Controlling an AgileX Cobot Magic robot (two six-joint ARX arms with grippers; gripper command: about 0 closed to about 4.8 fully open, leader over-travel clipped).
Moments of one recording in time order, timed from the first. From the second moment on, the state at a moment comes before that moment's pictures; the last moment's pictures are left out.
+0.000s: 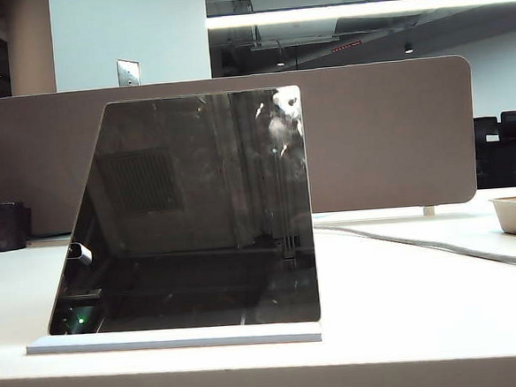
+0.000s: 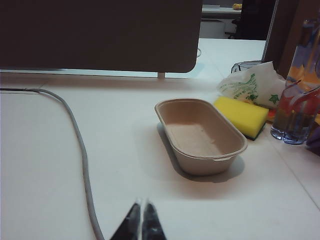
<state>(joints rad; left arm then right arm) -0.04 0.00 0.01 -0.02 0.04 -0.03 0.00 0.00 0.00 -0.01 0.05 0.02</state>
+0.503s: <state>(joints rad) -0.04 0.00 0.01 -0.02 0.04 -0.03 0.13 0.00 0.00 -0.01 0.05 0.02</state>
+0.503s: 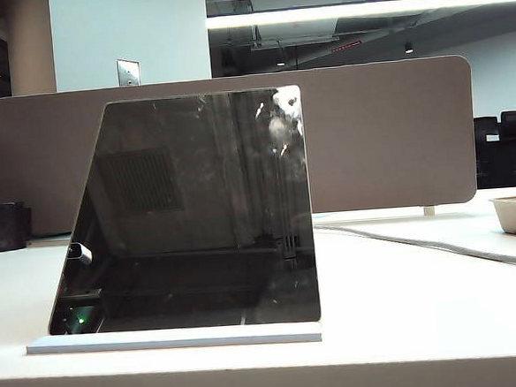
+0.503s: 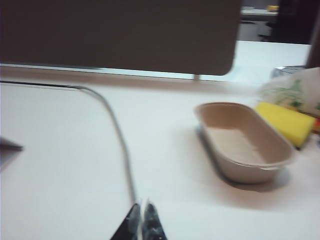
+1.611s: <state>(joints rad) -0.04 0.00 0.01 -0.02 0.04 -0.03 0.67 0.00 0.00 -0.01 0.05 0.02</state>
